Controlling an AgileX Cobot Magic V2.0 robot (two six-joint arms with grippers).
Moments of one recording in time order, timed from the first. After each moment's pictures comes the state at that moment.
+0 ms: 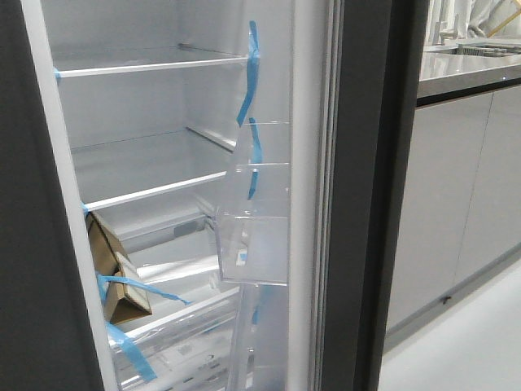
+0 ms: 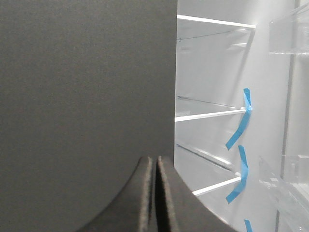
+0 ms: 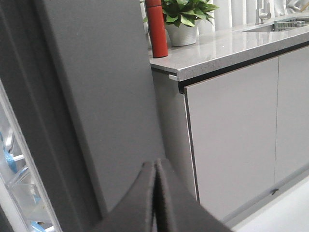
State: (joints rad) left arm 0.02 -0.01 0.00 -0.03 -0.13 -0.02; right arm 0.08 -0.01 0.02 0.02 0.05 0.11
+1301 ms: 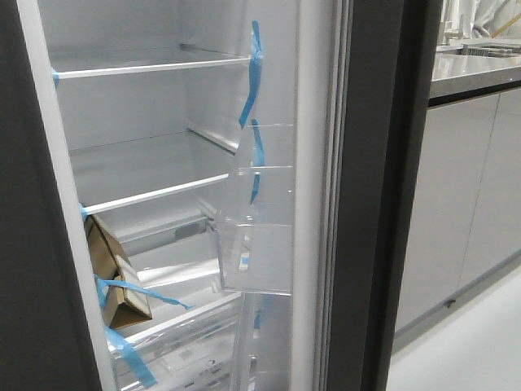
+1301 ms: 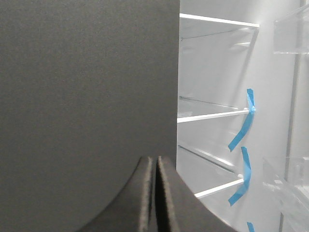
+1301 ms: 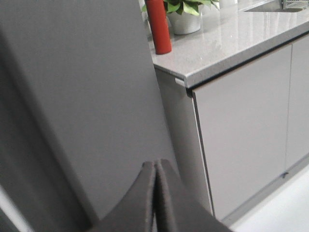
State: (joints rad) left arm 0.02 -0.01 0.00 -0.03 -0.13 -0.02; right arm 0.08 0.59 -0.47 0.09 0.07 0.11
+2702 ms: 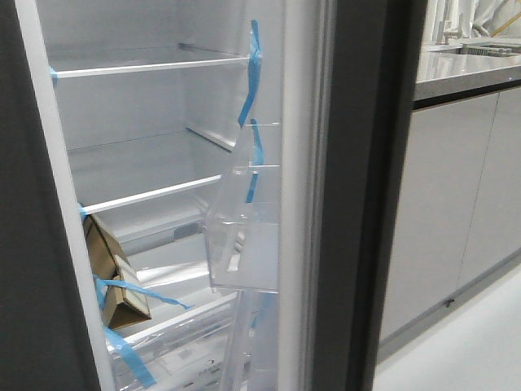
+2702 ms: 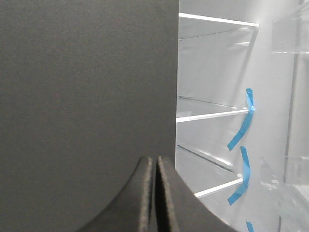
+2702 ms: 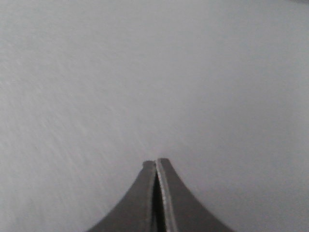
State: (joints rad) left arm 0.02 -0.01 0.00 -0.03 -0.13 -0.02; right arm 0.14 1.45 -1.21 1.22 0.22 0.11
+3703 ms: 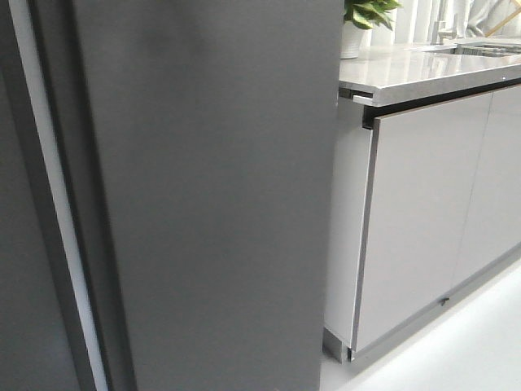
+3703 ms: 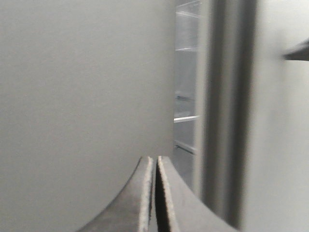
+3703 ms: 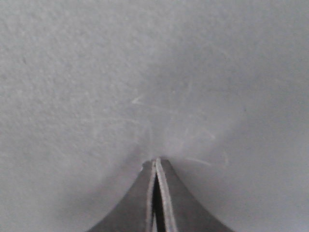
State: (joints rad) left arm 0.02 -0.01 0.00 -0.03 -0.13 -0.02; right arm 0.51 2.17 -2.14 0.85 0.21 0.07
